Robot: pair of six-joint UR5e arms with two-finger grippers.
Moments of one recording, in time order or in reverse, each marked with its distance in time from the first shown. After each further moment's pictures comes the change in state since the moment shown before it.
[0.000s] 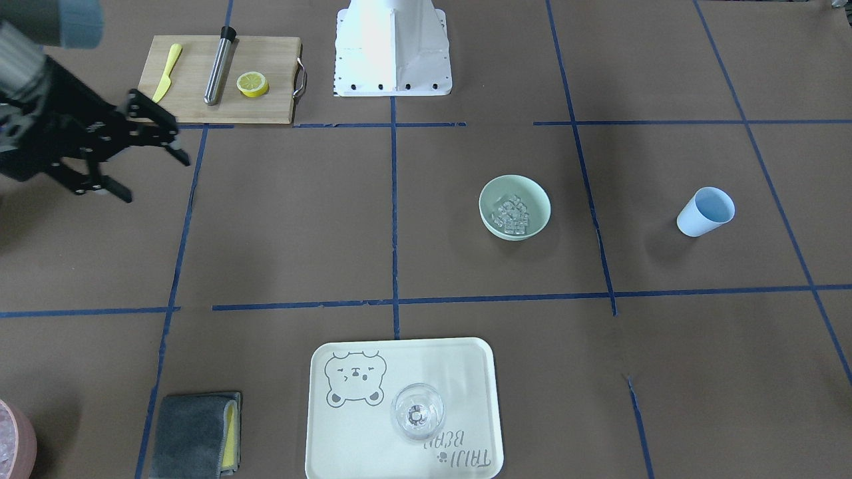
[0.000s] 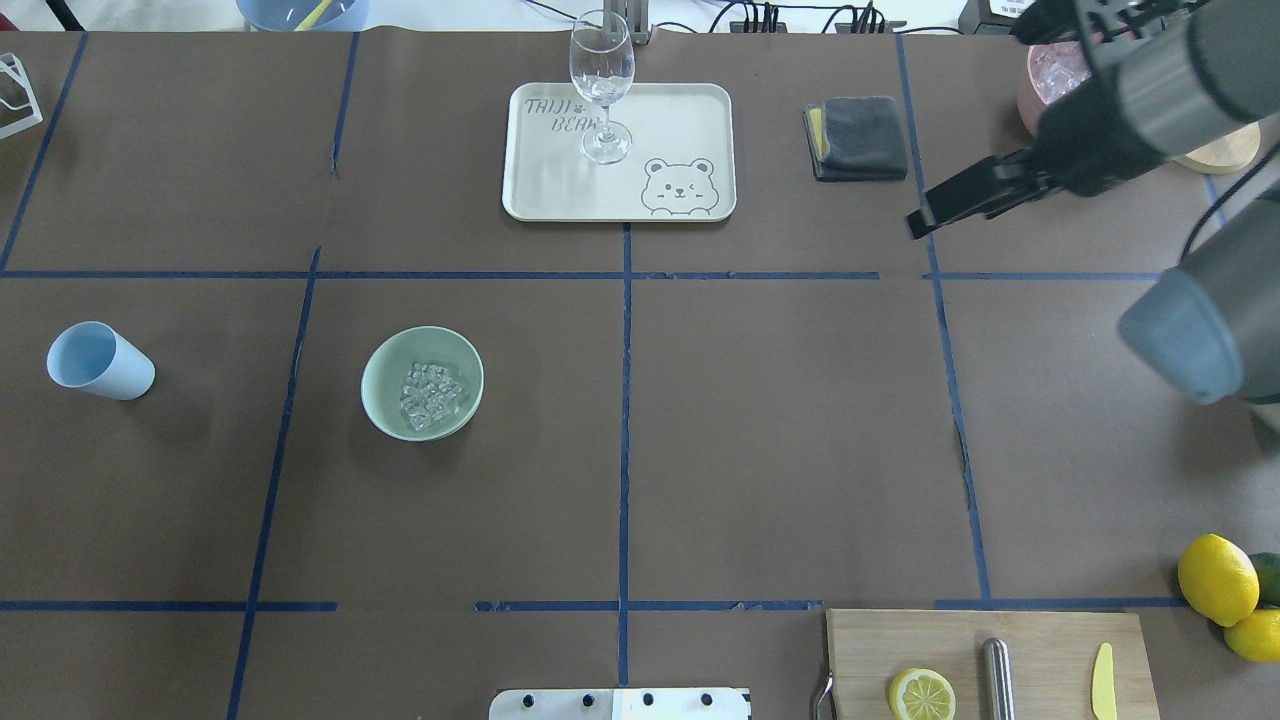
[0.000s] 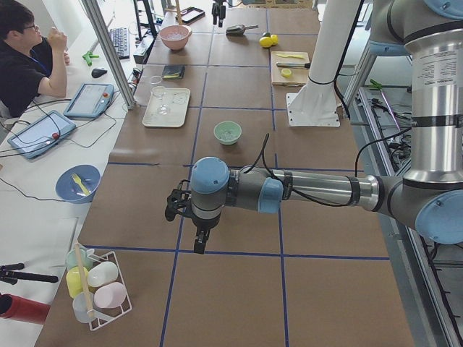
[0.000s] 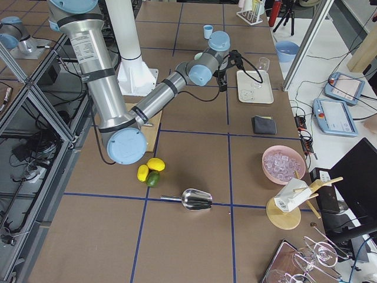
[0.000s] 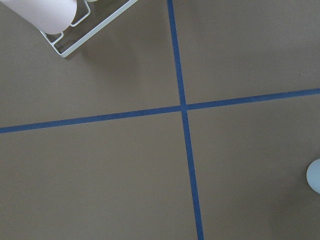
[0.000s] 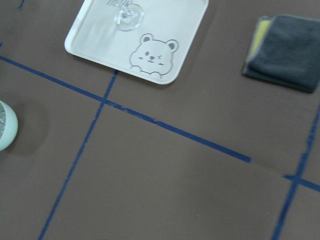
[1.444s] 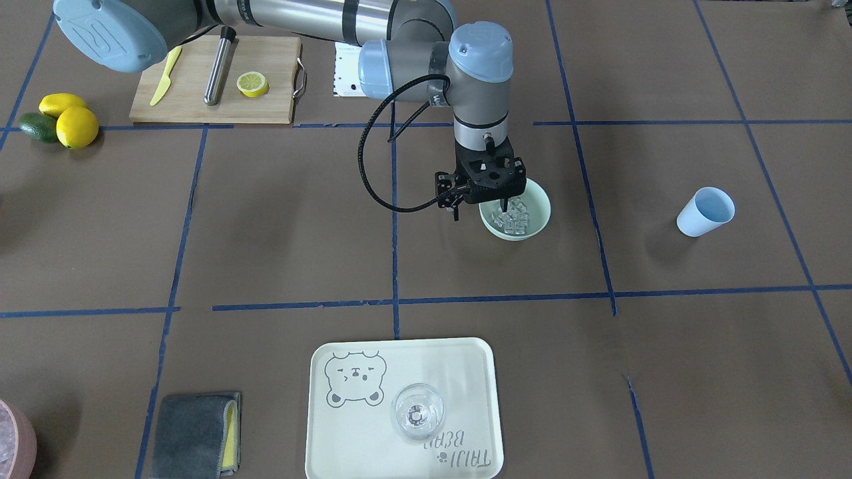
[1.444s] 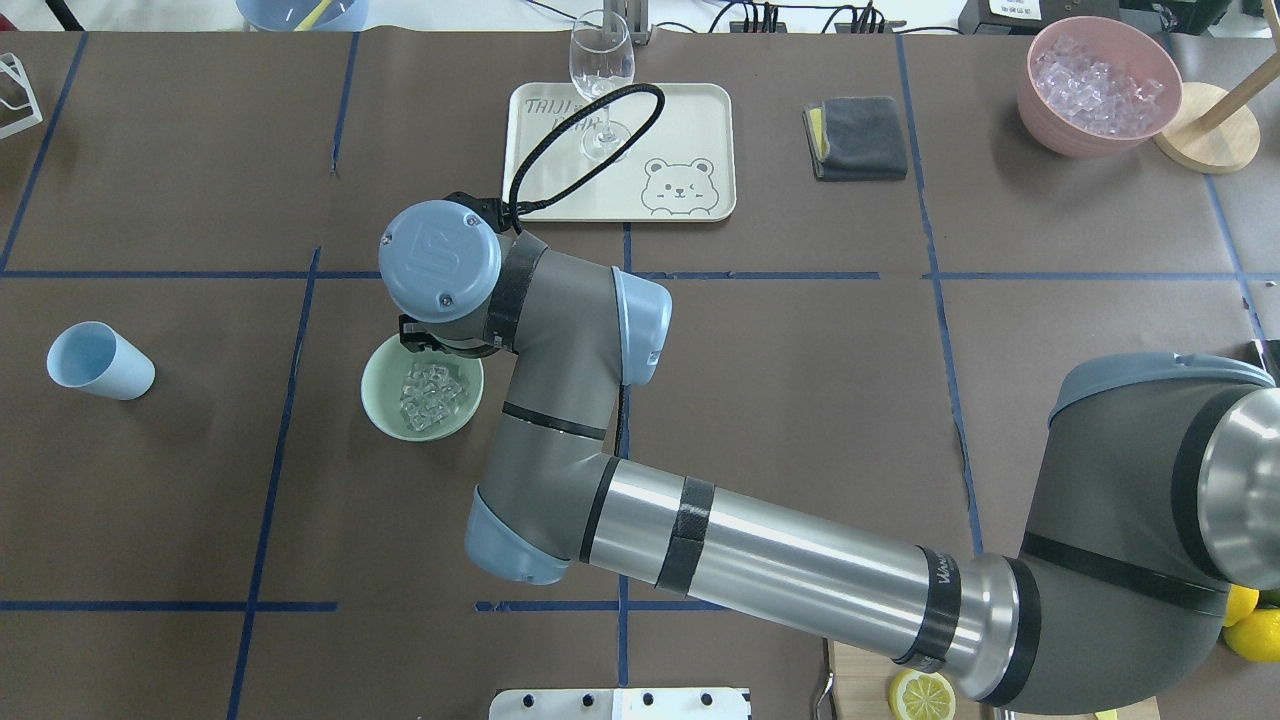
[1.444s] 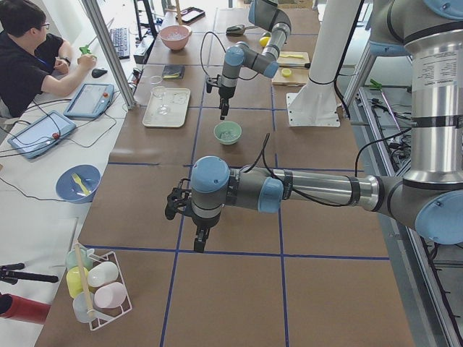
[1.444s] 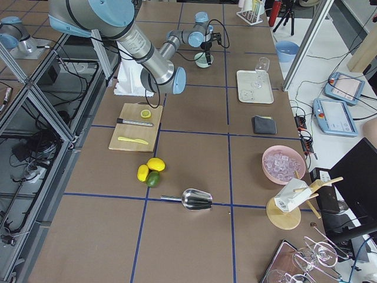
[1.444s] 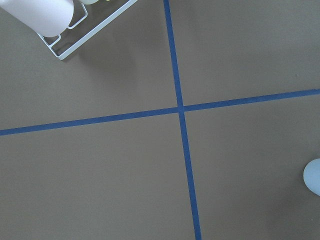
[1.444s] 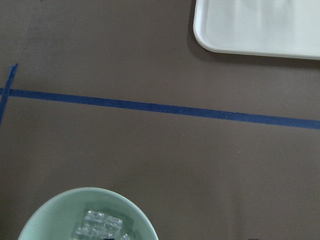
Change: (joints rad) left arm 0.000 0.000 -0.003 -0.001 -0.008 0.000; right arm -0.541 0.757 -0.807 -0.036 -0.634 0.473
